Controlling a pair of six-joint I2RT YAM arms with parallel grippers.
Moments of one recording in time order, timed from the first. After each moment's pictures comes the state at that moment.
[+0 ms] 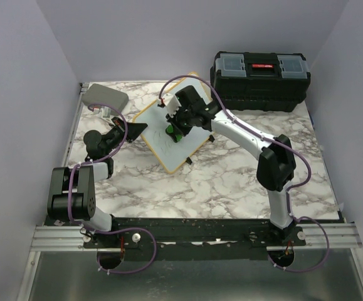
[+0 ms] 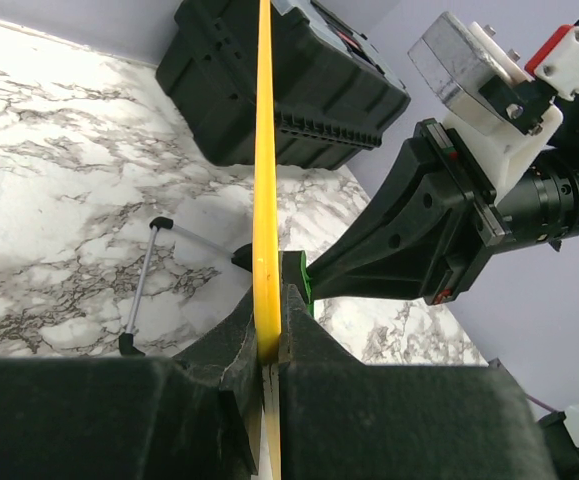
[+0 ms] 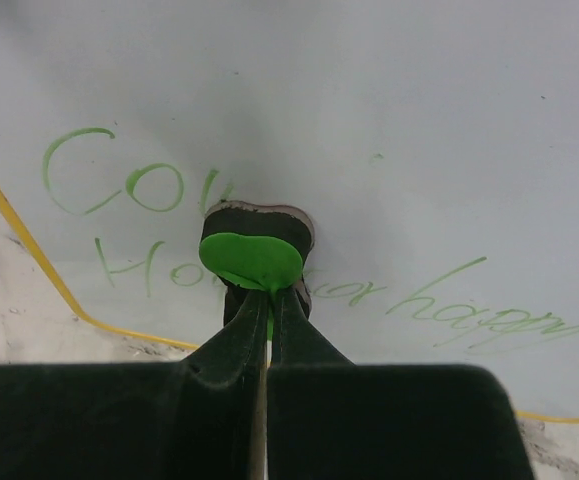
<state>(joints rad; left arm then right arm) 0.06 1.51 0.51 1.19 0.81 -0.86 0.73 2.04 1.85 -0.63 -0.21 -0.28</state>
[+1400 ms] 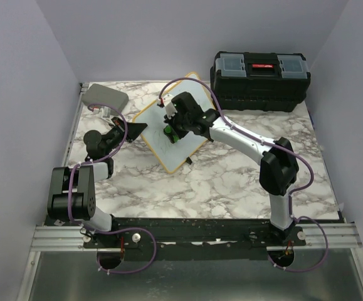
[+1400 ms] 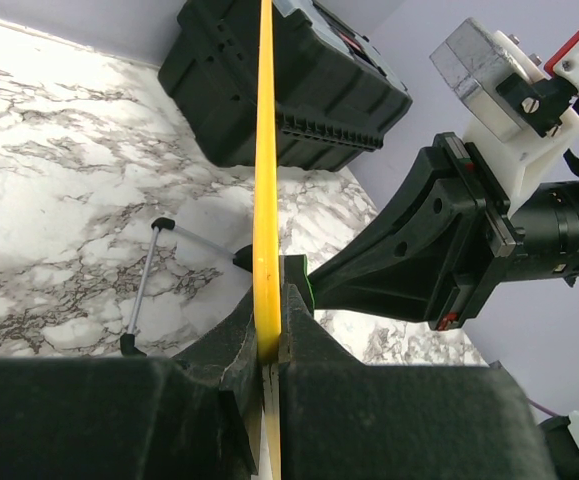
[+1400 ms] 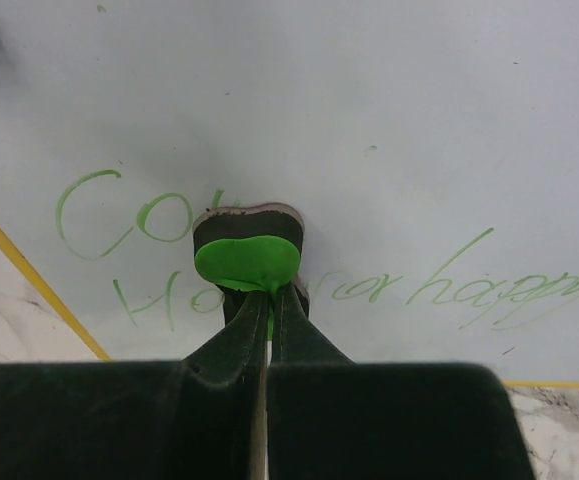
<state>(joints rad) 0.06 1.51 0.51 1.19 0.81 -0.86 0.79 1.99 1.74 -0.49 -0.02 -0.10</state>
